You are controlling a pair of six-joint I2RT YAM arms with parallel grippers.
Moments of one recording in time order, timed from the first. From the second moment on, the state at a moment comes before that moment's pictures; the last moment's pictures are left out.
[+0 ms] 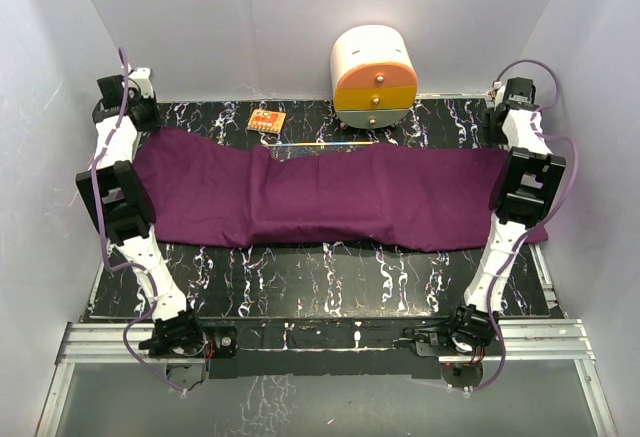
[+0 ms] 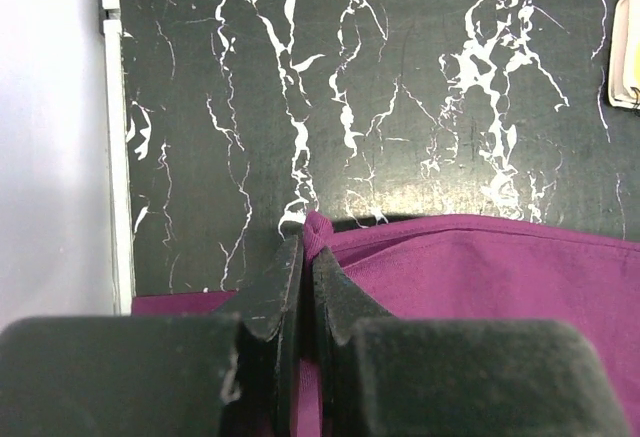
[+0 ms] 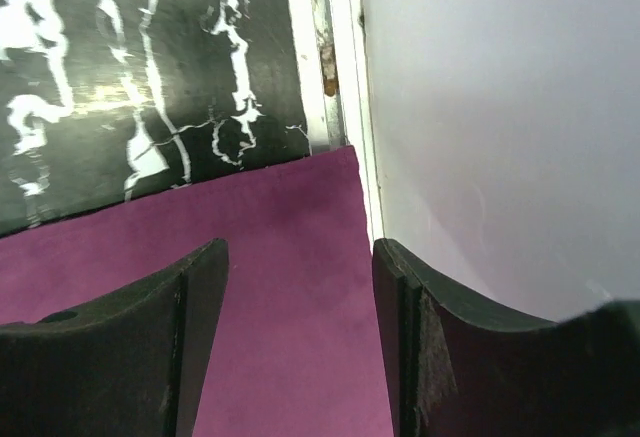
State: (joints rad) left arm 0.32 2.16 1.88 -0.43 0.31 0.24; right arm -0.31 2.27 1.98 -0.60 0.13 -0.31
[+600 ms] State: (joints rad) left arm 0.32 2.17 1.89 -0.48 0.30 0.24; right arm -0.34 2.40 2.03 -0.57 0.00 -0.28
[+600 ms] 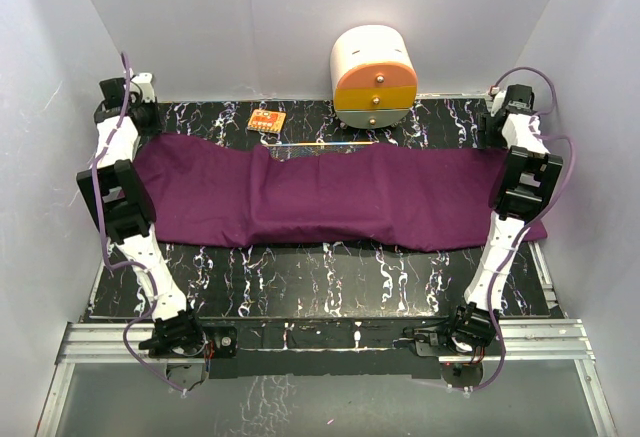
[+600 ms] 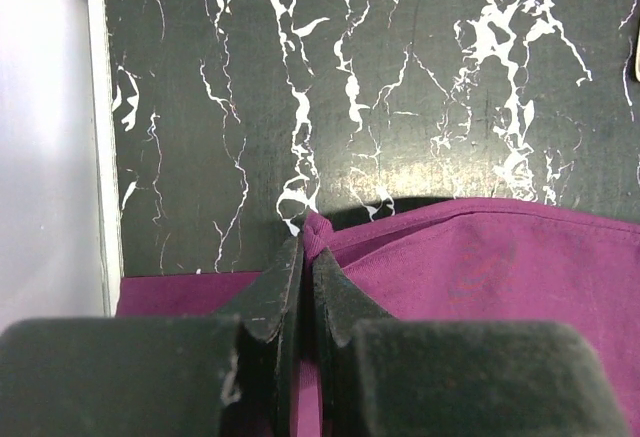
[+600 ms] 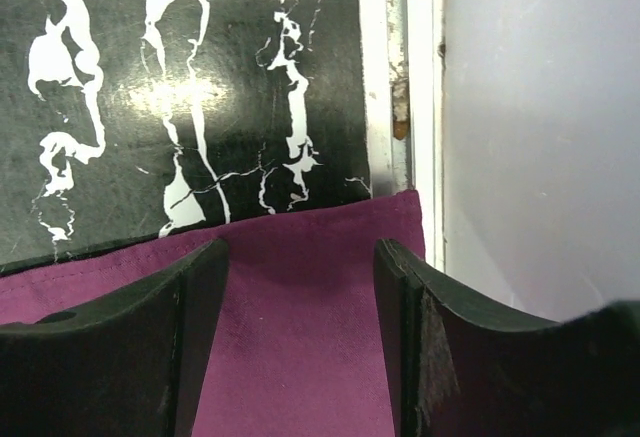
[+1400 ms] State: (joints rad) left arm 0.32 2.18 1.86 -0.48 0.30 0.25; right arm -0.35 2.44 2.11 -0.67 -0.14 -0.24
